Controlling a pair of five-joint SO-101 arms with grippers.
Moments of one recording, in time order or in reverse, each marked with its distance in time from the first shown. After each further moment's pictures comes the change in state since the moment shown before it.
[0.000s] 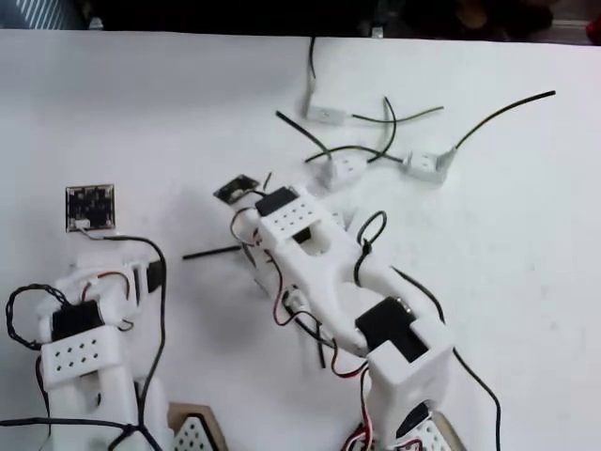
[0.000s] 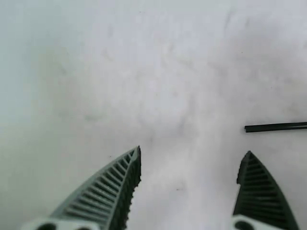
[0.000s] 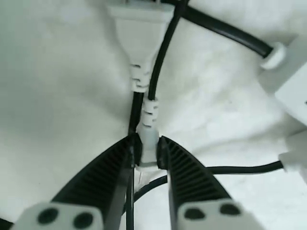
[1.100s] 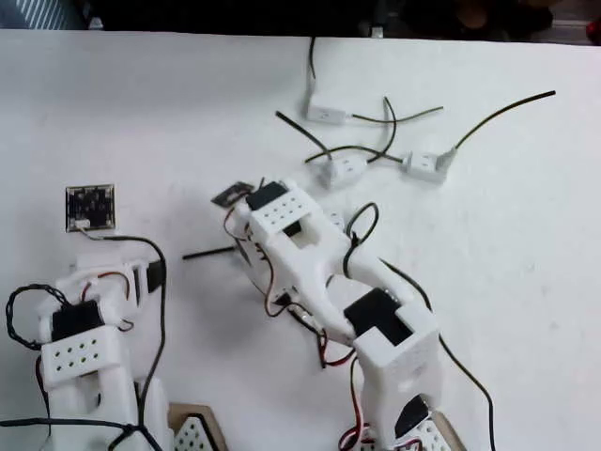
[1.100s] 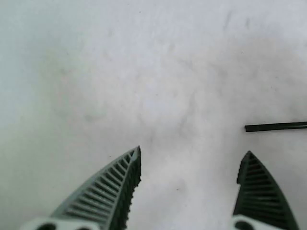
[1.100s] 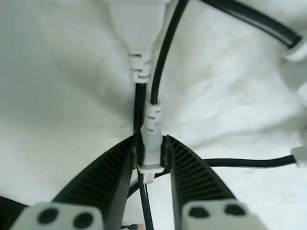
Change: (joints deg) left arm 0.0 0.0 0.0 0.0 0.0; right arm -0.1 5.1 -6.7 7.6 0.0
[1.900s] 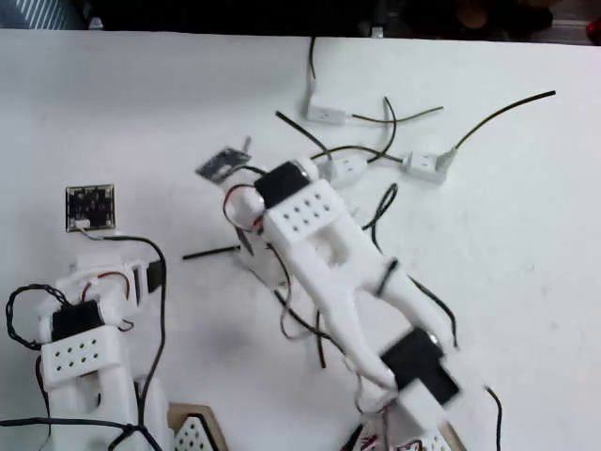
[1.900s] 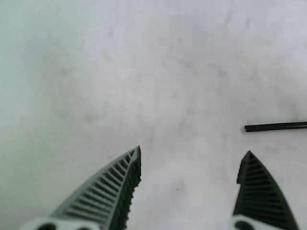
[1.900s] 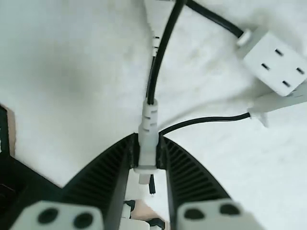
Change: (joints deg) left arm 0.0 0.0 0.0 0.0 0.0; right arm -1.8 -21.1 -5.7 12.6 2.5
